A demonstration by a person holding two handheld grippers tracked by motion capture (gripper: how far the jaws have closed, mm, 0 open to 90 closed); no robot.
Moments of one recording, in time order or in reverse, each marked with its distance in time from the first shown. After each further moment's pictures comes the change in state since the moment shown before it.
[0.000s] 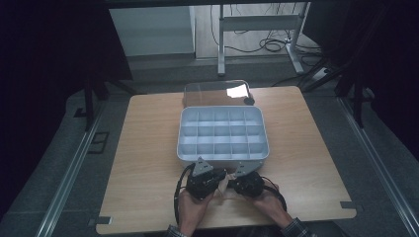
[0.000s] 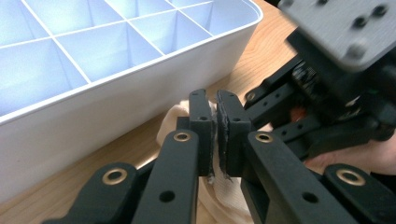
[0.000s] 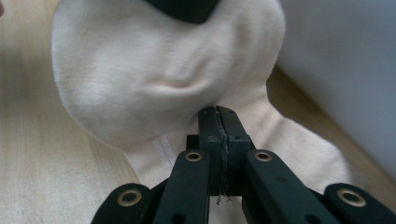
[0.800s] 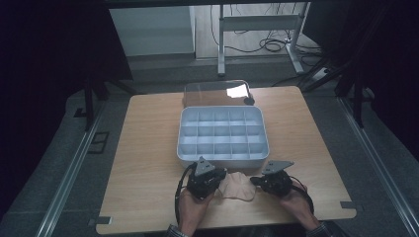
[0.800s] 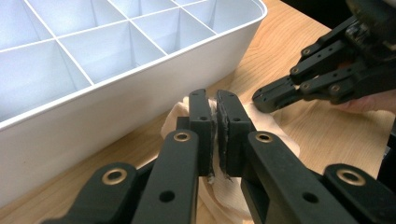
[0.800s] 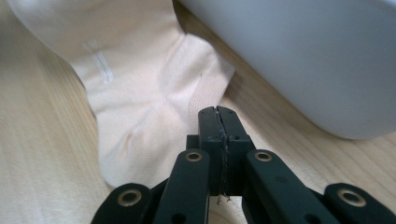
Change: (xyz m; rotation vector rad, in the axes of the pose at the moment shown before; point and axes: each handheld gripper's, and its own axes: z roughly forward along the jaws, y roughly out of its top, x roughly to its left) left arm -0.005 0.004 0.003 0.020 0.027 0.018; right arm -0.034 -0.040 -0.054 0.023 -0.096 0.046
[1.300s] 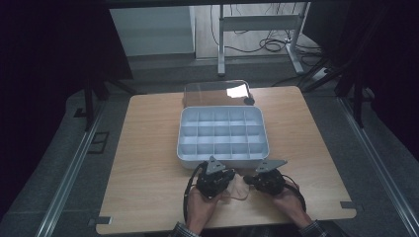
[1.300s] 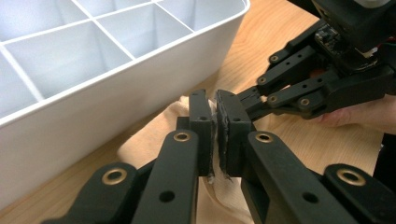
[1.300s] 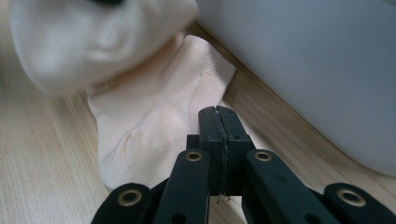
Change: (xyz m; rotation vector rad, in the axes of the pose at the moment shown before) left arm -0.015 0.008 0.025 0.044 -0.038 0.027; right arm 0.004 0.009 0.017 -0.033 0.040 0.023
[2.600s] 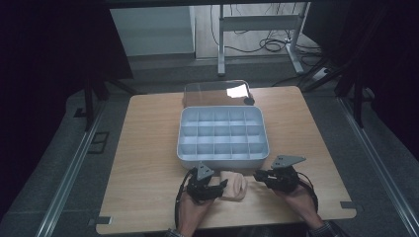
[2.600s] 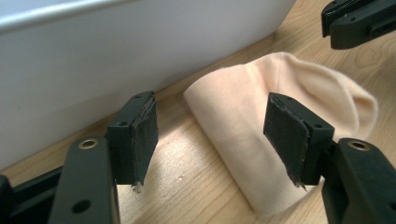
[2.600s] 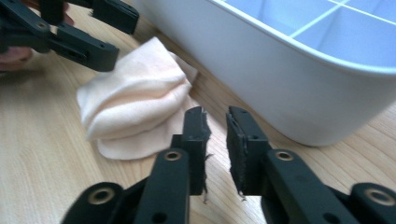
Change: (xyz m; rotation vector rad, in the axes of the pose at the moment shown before) left arm 0.029 -0.043 -0.001 0.010 0.118 -0.032; right arm -0.015 -0.002 -0.039 -0.064 -0.013 0.050
